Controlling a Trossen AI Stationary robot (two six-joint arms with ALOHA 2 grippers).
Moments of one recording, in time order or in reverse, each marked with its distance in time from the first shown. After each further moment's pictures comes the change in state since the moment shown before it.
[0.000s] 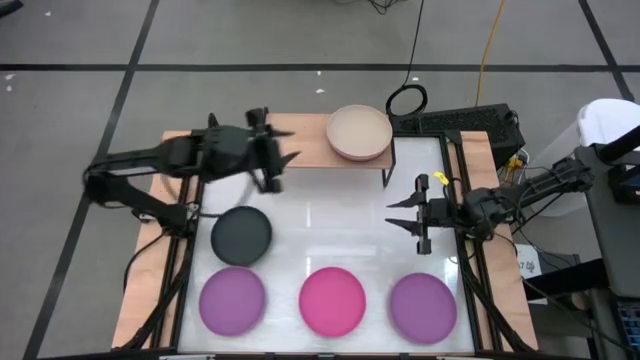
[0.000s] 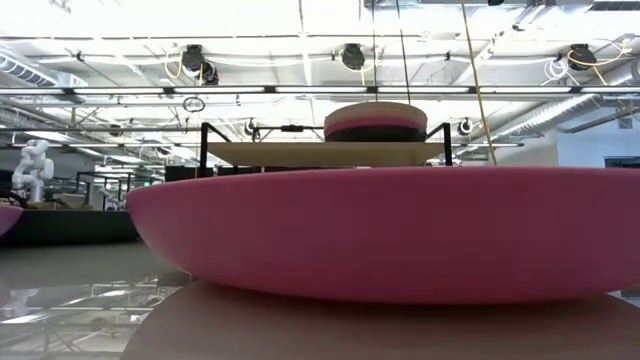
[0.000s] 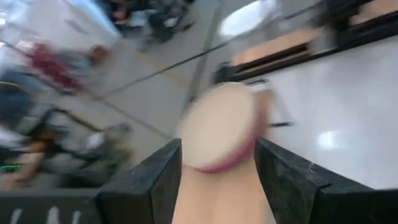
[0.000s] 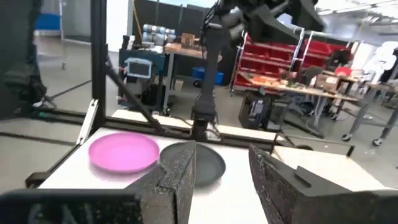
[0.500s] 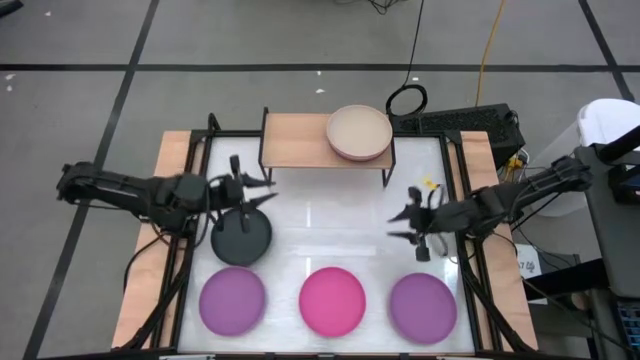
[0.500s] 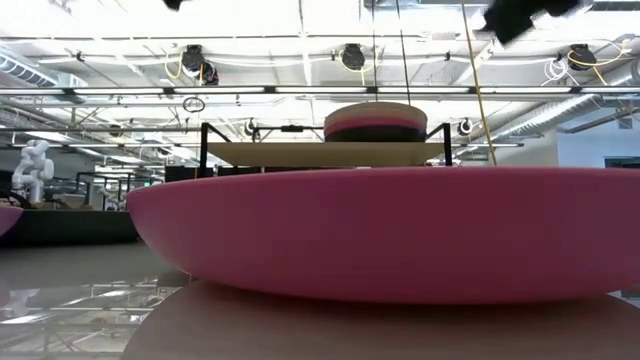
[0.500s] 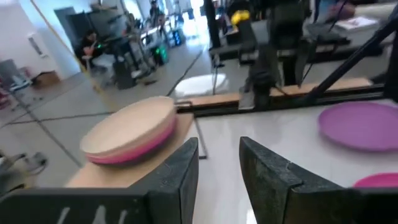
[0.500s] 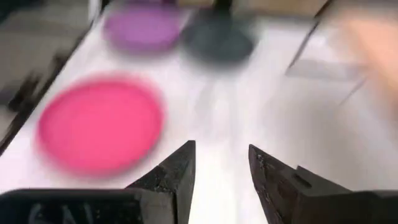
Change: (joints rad) left arm -0.196 -0.444 -0.815 0.647 0.055 -0.269; right arm 0.000 0.123 0.142 -0.614 -0.105 0.284
